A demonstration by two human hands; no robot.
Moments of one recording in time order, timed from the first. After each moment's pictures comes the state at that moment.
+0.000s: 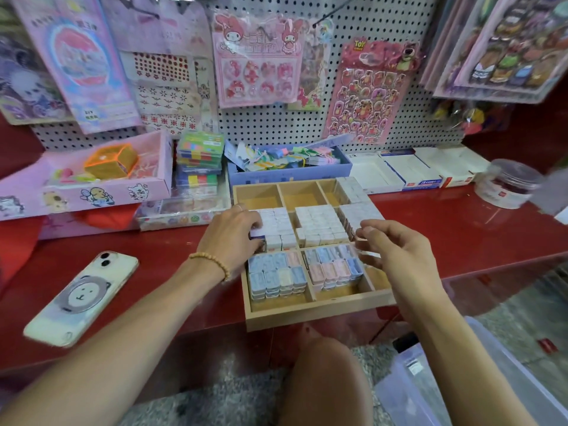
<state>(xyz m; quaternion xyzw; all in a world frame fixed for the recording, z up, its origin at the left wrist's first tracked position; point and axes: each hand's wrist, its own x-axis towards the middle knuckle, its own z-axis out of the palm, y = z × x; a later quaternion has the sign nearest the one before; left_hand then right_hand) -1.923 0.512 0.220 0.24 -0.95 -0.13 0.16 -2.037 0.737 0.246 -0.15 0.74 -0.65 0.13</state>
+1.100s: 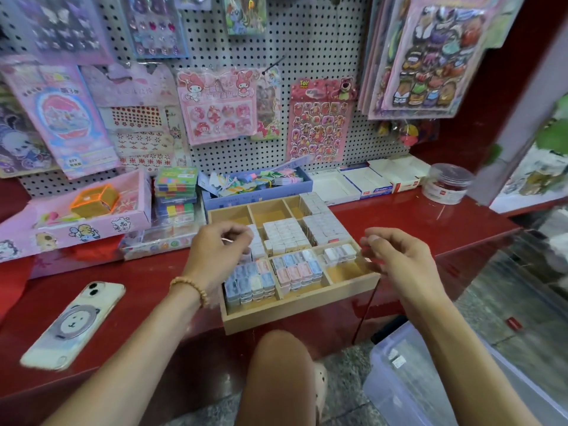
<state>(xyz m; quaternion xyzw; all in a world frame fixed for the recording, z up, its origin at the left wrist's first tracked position) -1.902 0.578 0.273 0.29 -0.78 -0.49 0.27 -2.028 0.815 0.276 -0.13 0.73 -0.67 0.09</state>
